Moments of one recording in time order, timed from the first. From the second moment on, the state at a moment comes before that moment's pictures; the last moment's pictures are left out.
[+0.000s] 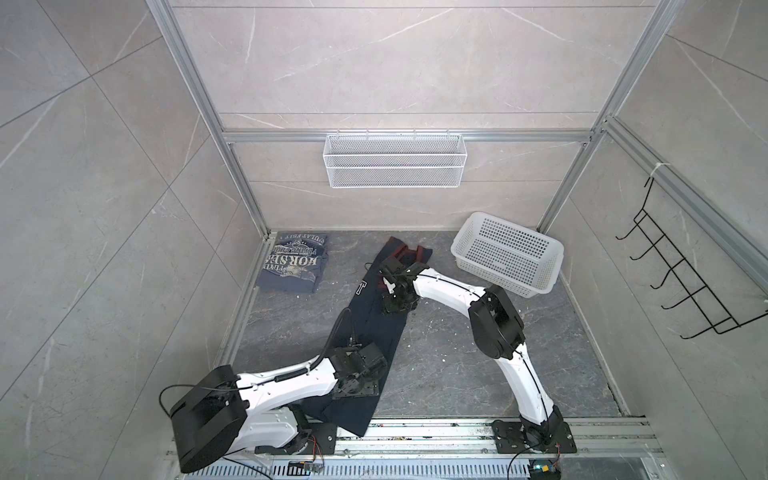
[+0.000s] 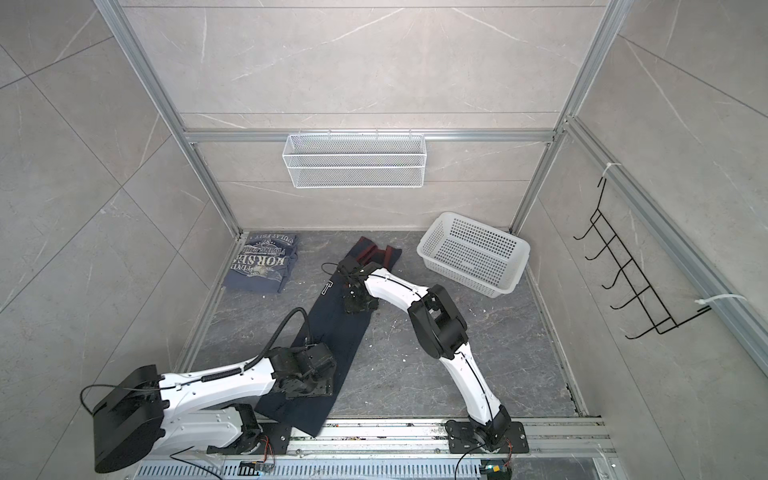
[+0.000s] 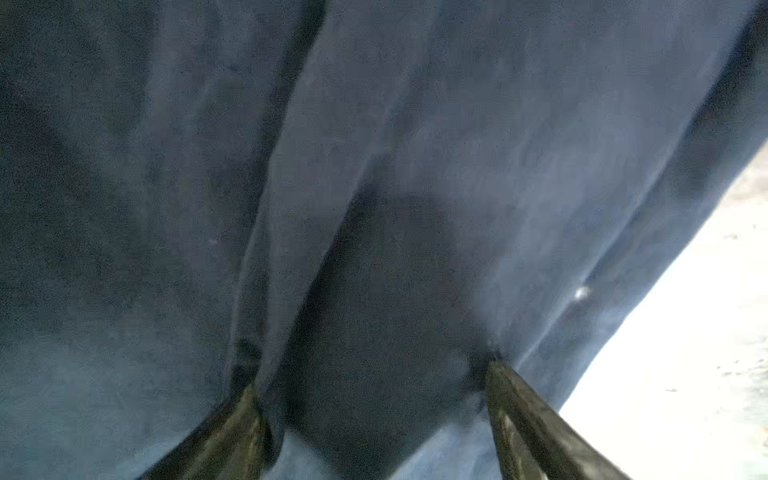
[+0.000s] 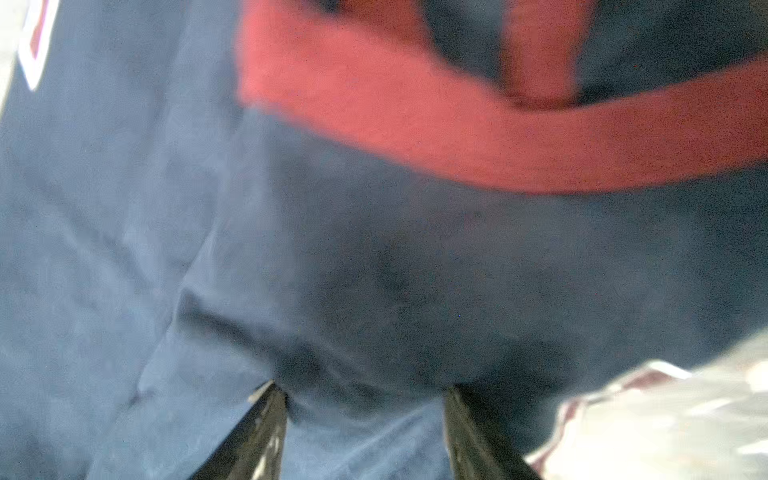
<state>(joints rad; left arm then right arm) -1.06 1.28 0.60 -0.73 -0.10 -1.07 0.71 2.33 1.92 -0.87 -0.06 0.40</state>
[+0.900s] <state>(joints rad) -1.13 1.14 0.72 -0.59 -0.04 -0.99 0.56 1.82 1.46 -0.82 -0.03 0.38</state>
